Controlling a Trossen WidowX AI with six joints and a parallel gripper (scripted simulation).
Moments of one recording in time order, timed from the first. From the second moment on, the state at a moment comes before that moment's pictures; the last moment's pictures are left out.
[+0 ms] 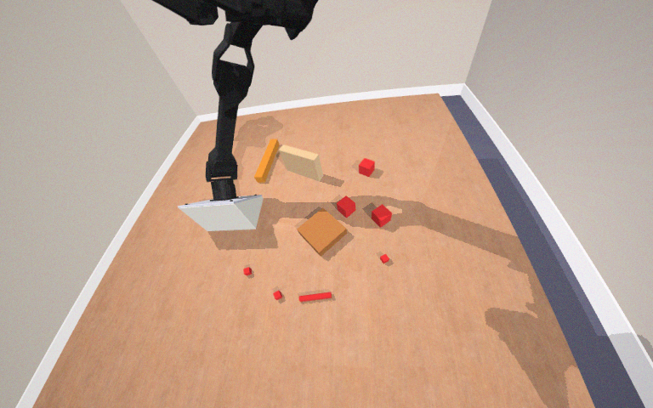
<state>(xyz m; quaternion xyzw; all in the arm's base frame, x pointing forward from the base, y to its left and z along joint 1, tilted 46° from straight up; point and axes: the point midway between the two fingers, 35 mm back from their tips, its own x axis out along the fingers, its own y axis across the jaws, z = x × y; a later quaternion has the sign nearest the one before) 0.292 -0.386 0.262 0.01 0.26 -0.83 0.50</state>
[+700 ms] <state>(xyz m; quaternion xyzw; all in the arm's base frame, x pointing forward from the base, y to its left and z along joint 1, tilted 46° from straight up) 0.315 -0.337 0.232 0.02 0.45 -0.69 0.57</state>
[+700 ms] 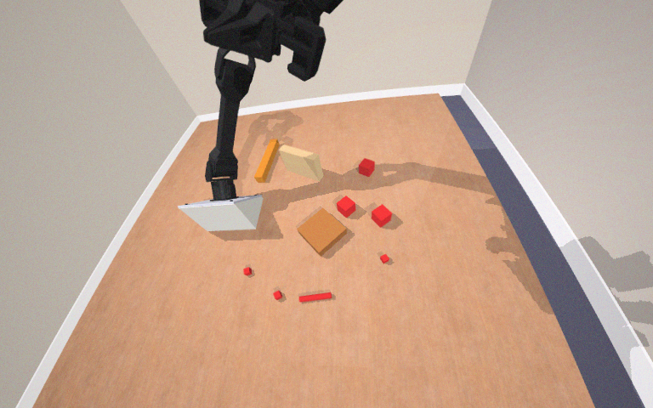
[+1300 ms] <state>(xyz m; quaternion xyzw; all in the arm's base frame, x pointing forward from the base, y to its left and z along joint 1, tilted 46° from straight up) 0.334 -0.255 0.200 0.00 0.62 -0.44 0.65</state>
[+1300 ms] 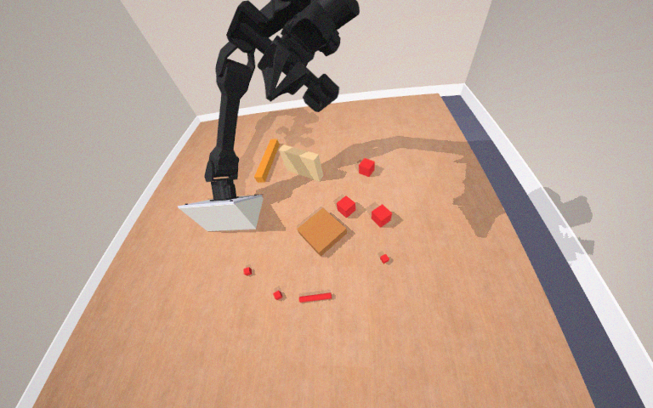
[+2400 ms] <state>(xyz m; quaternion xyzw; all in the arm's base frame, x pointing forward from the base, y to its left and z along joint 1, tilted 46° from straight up) 0.323 -0.078 0.175 -0.07 0.69 0.10 0.71</state>
